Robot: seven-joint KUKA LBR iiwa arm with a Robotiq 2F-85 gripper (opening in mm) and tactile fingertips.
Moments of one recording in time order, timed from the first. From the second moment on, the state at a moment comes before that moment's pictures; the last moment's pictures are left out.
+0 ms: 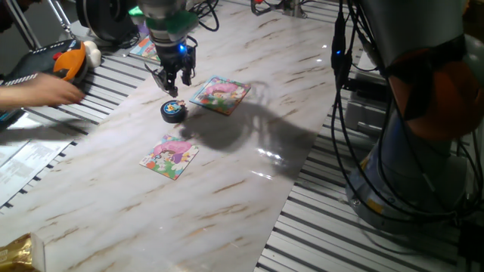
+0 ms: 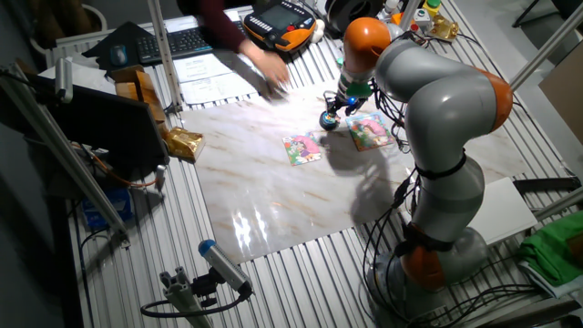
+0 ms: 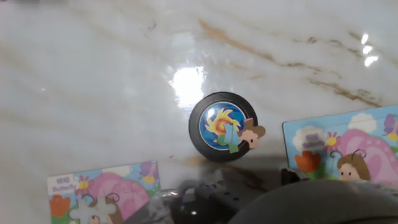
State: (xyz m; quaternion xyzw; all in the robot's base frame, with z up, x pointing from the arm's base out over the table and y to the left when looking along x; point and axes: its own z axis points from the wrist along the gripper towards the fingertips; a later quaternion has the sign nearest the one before) arm 0.597 -0.011 0.125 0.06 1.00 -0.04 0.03
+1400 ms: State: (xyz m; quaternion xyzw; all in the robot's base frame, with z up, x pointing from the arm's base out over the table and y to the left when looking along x) arm 0.607 -0.021 0.068 0.01 1.00 -0.01 0.04
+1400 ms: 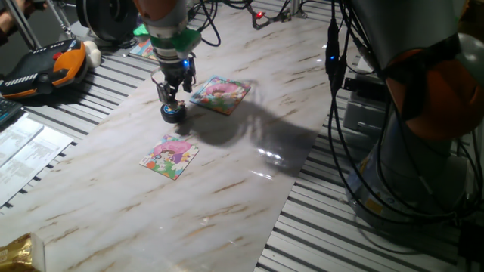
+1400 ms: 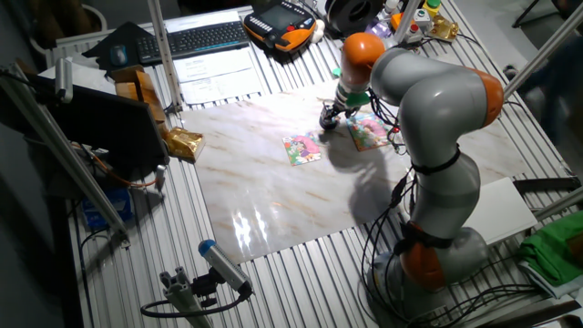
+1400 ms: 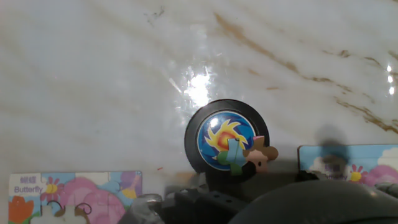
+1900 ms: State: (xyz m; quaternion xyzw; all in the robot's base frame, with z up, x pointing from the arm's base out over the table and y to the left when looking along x) arm 0.616 -0.022 0.061 0.01 1.00 0.02 0.04
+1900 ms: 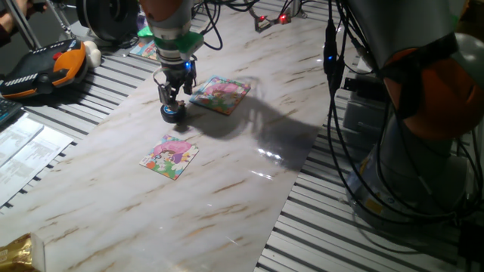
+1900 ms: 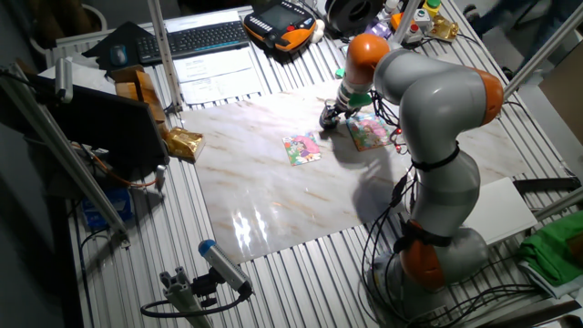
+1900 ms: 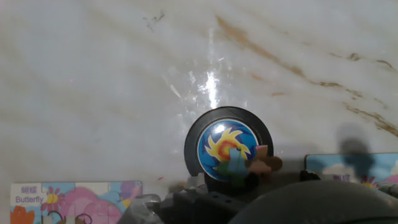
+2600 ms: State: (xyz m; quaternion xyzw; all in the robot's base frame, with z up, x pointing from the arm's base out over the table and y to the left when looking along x) arm 0.629 -0.024 0.051 -0.01 1.00 0.04 0.04
